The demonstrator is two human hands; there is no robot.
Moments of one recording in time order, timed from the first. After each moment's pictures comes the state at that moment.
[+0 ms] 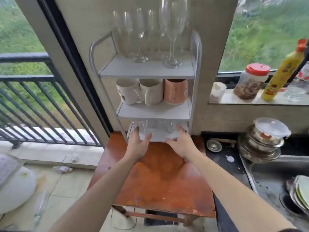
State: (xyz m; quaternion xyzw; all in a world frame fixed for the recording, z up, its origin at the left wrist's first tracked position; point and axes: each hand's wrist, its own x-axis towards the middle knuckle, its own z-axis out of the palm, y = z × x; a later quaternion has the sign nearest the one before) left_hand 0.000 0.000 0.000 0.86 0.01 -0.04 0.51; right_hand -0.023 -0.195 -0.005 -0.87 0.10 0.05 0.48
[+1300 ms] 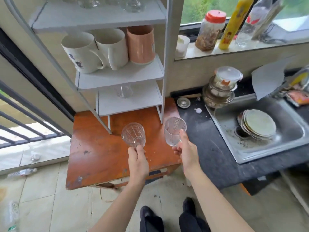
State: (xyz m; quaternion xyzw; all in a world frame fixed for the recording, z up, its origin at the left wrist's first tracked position) left_hand -0.142 -0.006 -0.073 0.77 0.09 -0.14 0.61; right_hand -0.190 -0.154 -0.055 -0.59 0.44 -0.10 0.66
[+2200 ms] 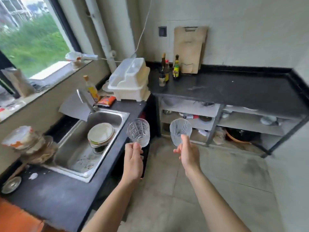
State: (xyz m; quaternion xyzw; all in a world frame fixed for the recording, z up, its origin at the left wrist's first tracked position) left_hand -0.600 -0.373 0.012 0.64 -0.42 -0.37 0.53; right_hand -0.774 -0.413 -0.003 -0.33 0.65 -0.48 0.49
